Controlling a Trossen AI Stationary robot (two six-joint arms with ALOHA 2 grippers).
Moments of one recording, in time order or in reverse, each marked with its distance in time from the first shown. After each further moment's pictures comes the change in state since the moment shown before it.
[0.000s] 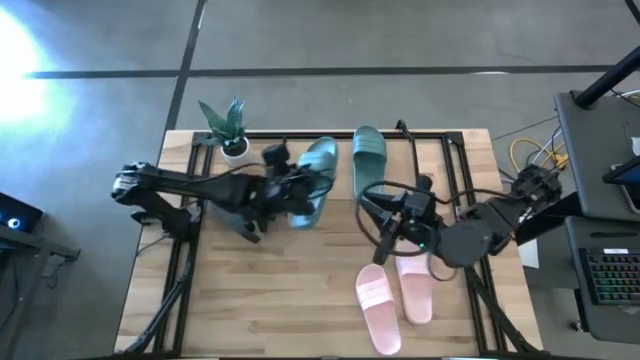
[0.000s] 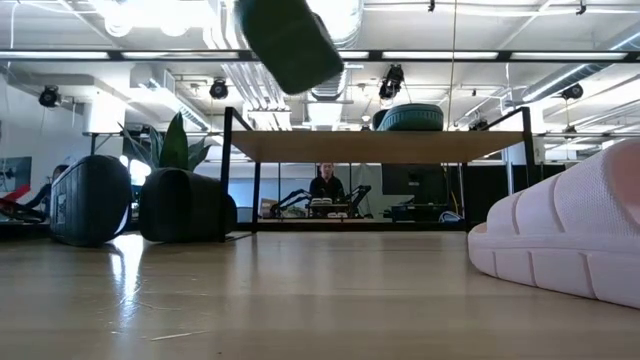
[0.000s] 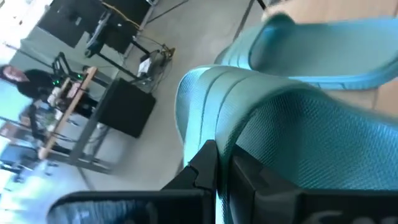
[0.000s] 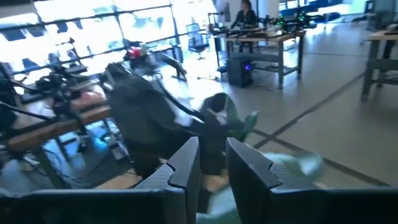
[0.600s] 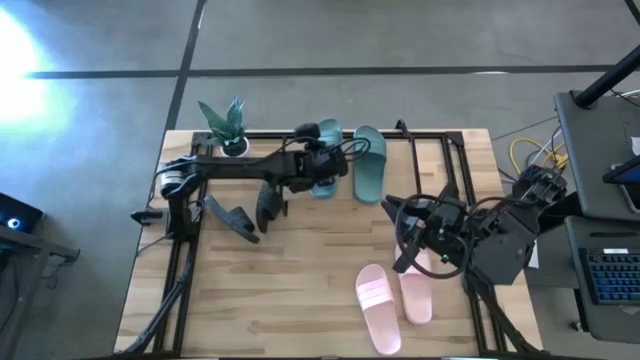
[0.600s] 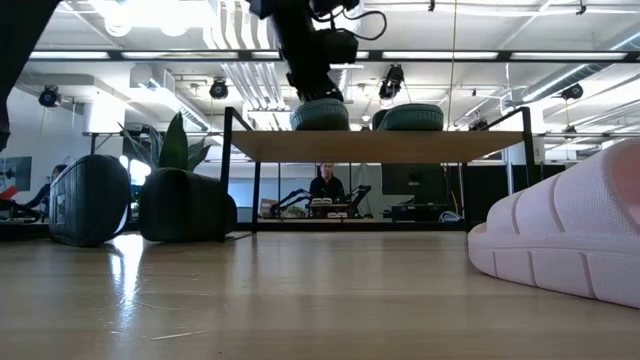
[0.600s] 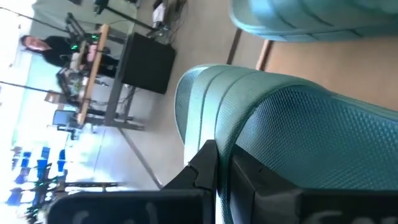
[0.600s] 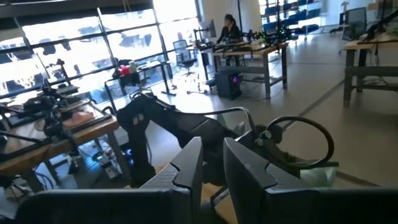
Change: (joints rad) left arm 0.257 0.317 0.158 0.043 0.031 0.152; right arm 0.124 -0.009 0.030 -0.015 0.209 0.014
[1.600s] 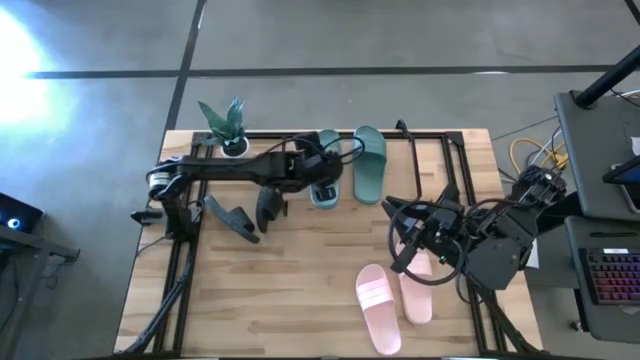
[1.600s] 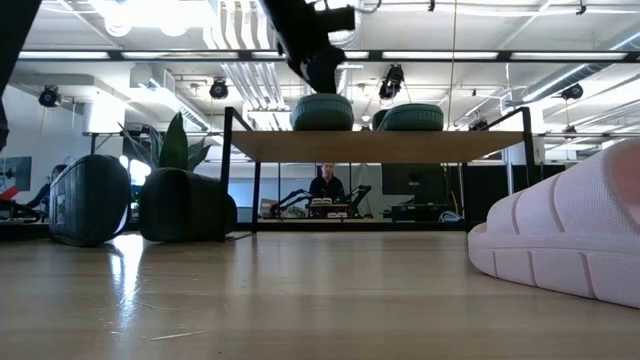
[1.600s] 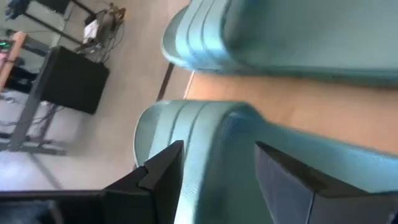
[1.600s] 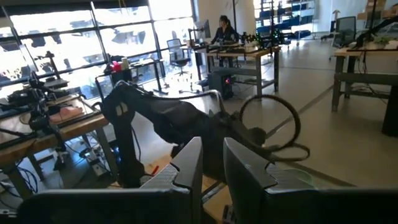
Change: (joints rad) left arm -0.036 -0.094 0.003 -0.072 0.284 -0.132; right arm 0.001 0.003 -0.014 -0.037 0.025 0.005
